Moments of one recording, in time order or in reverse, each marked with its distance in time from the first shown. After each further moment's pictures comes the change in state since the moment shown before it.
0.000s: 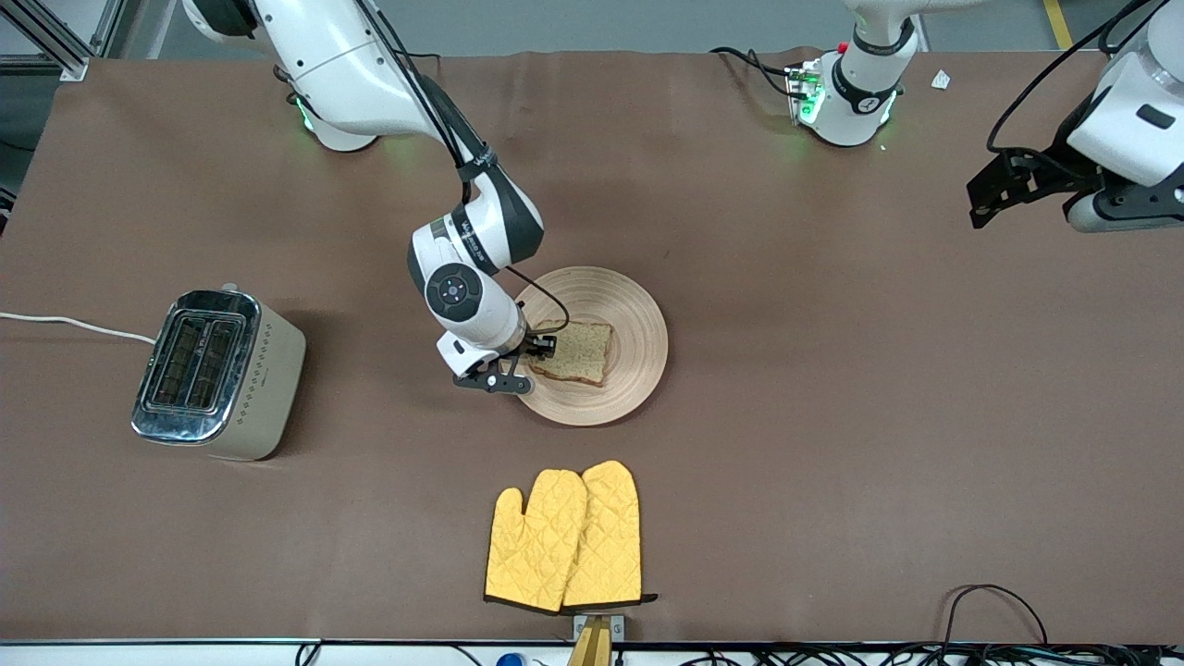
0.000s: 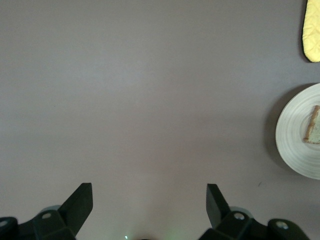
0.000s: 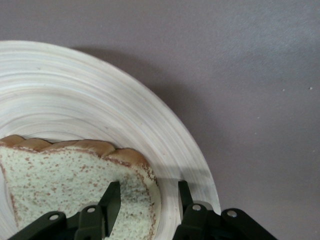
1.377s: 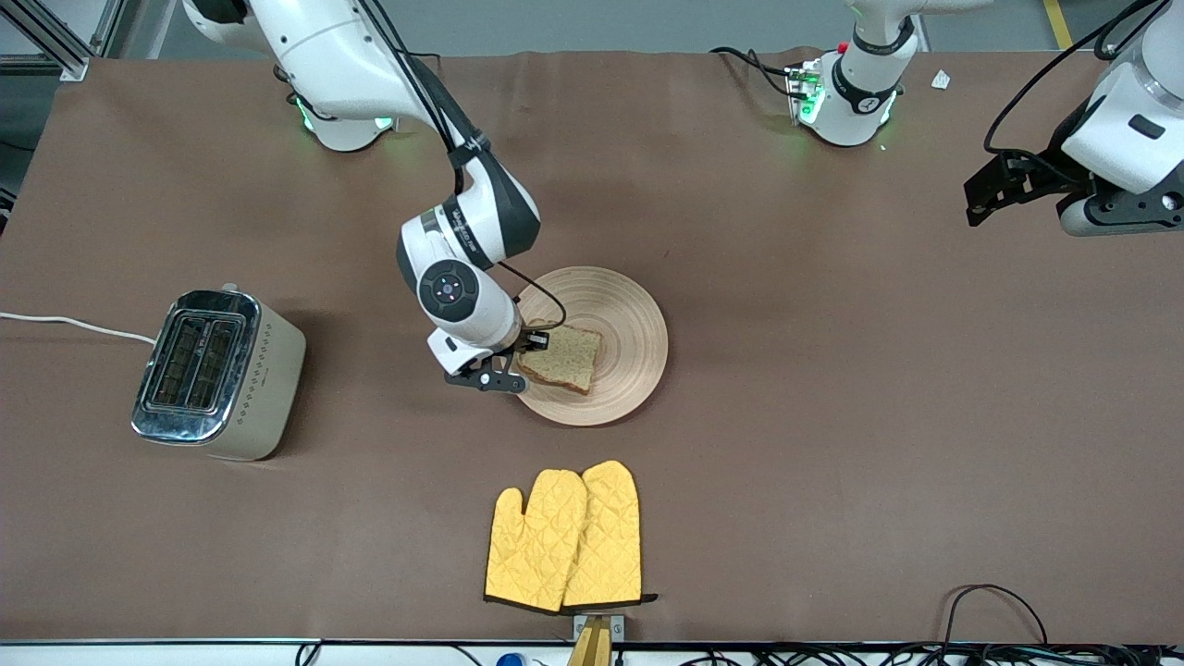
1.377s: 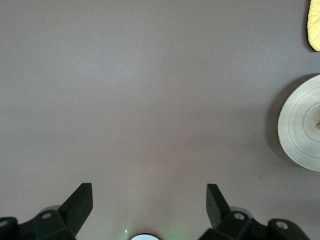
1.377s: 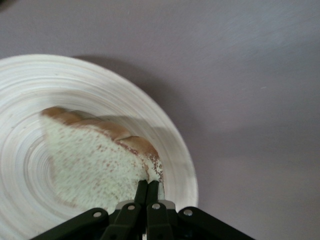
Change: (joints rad) left arm -0.064 -0.002 0.073 -0.037 -0.021 0.005 0.006; right arm 0.012 -0.066 -0.053 0.074 -0.038 -0.205 0.020
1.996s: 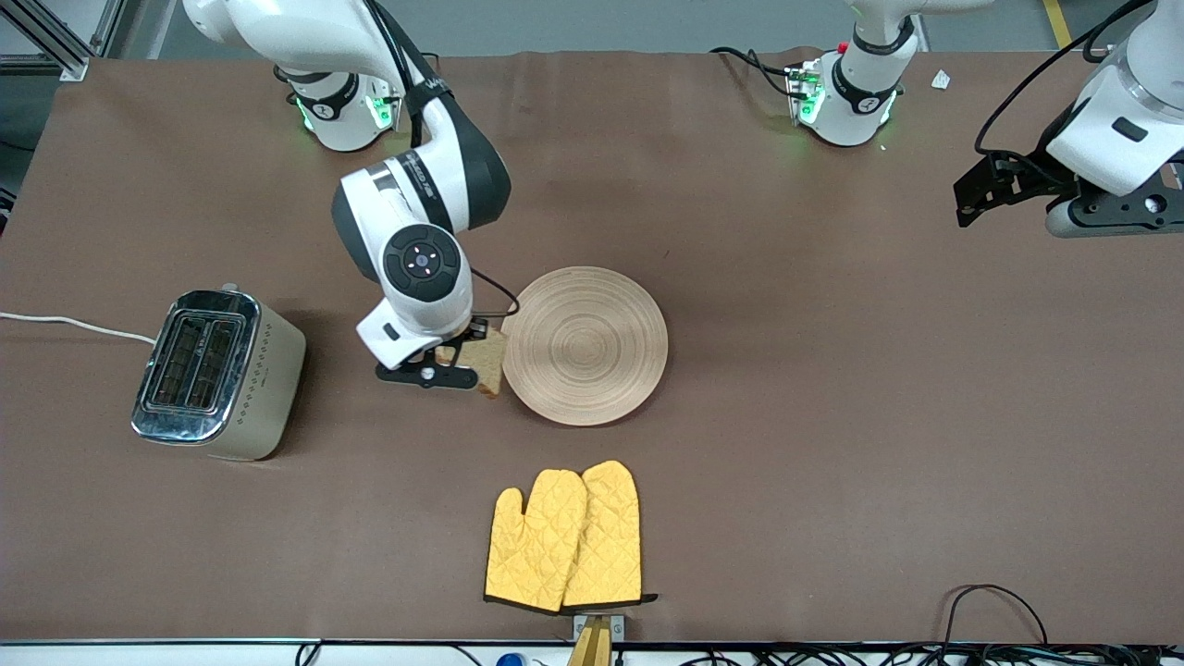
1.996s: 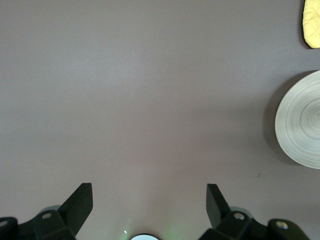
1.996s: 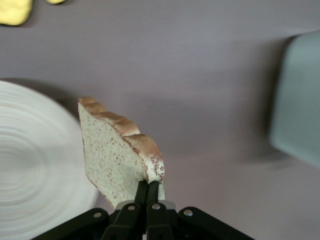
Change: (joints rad) left arm -0.011 0.002 -0.008 0.000 -0.001 0.002 0.000; right arm -0.014 -0.056 -0.065 0.257 -0.308 -0.479 -0.047
